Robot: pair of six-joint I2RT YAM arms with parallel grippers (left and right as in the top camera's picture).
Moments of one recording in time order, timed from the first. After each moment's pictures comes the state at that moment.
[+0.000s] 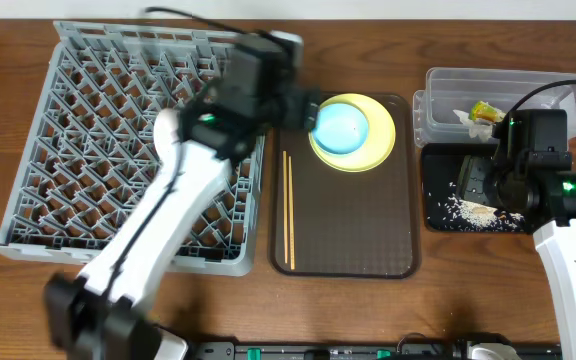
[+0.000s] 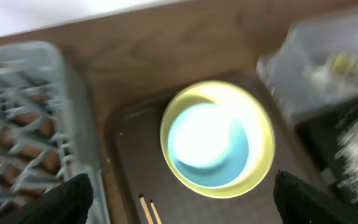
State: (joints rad) left arm -0.48 1.67 1.47 -0.57 0.06 -0.13; right arm -0.01 1.24 1.17 -1.07 0.03 0.25
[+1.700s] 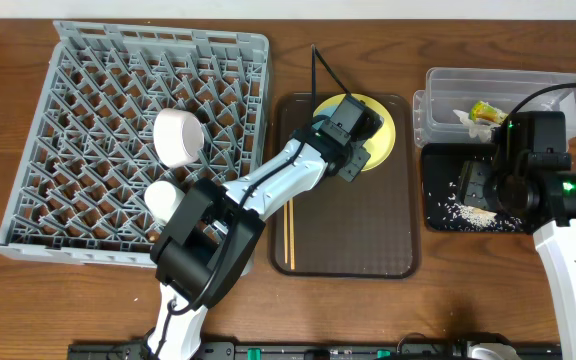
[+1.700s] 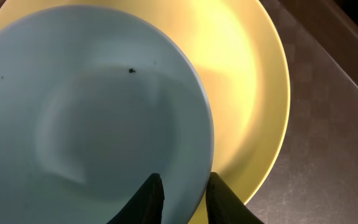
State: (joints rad) left arm -0.69 2.08 1.47 -0.42 0.02 0.02; right arm -0.01 1.23 1.17 -1.11 0.03 0.25
